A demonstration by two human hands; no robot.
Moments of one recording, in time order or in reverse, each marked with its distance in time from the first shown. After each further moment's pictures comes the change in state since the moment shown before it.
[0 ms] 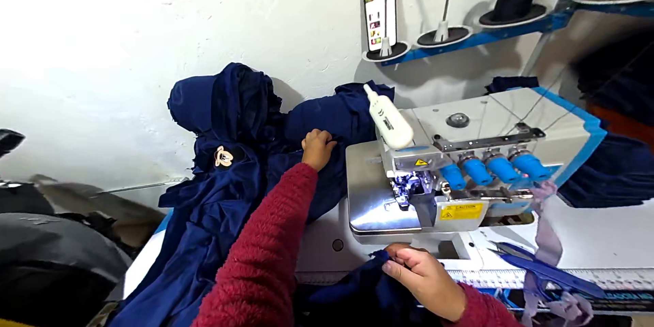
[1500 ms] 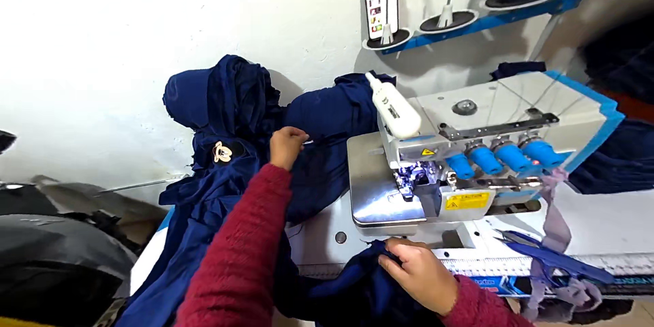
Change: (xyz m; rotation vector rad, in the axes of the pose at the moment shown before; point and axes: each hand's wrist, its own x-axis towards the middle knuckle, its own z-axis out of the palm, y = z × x) left_hand -0.030 -0.001 -0.068 -0.256 0.082 -0.409; right_hand 0.004 0.001 0.019 -0.507 0.114 -0.182
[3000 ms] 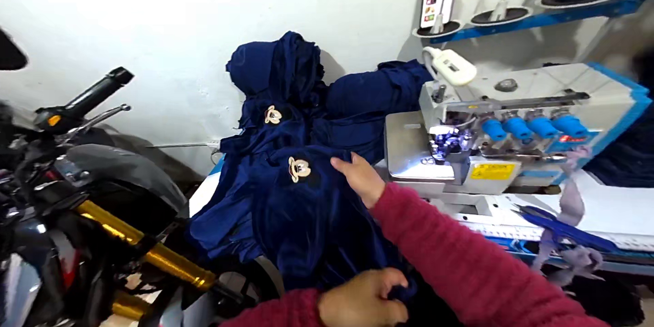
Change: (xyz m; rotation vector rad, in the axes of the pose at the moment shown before) left_hand -0.349 0.007 -0.014 -0.340 -0.968 0.135; right_hand 0.126 -0.133 0.064 0.637 -0.235 0.642
